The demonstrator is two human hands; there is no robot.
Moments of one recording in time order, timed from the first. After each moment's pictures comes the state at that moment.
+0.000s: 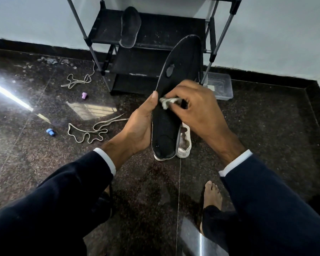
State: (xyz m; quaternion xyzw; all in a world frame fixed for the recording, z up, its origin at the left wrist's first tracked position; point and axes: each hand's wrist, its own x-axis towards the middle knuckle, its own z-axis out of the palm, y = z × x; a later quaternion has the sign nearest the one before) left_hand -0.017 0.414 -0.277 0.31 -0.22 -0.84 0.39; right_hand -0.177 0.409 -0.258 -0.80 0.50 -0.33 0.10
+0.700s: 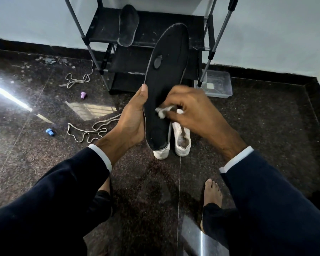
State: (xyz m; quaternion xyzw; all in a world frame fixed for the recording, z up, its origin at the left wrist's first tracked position) left_hand -0.008 0.403 -0.282 0.34 -0.27 -0.77 0.46; right_hand -0.182 0.406 -0.262 -0.84 0.45 -0.26 0.16
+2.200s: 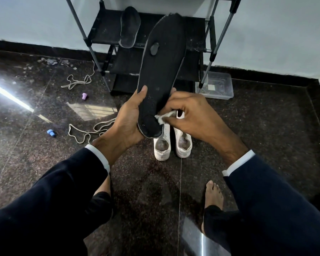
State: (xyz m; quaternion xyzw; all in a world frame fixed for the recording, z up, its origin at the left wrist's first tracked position) left_hand -0.001 0.400 -0.272 0.34 -0.22 -0.81 0.42; right_hand -0.178 0.410 -0.263 -0.81 0.46 -0.29 0.23
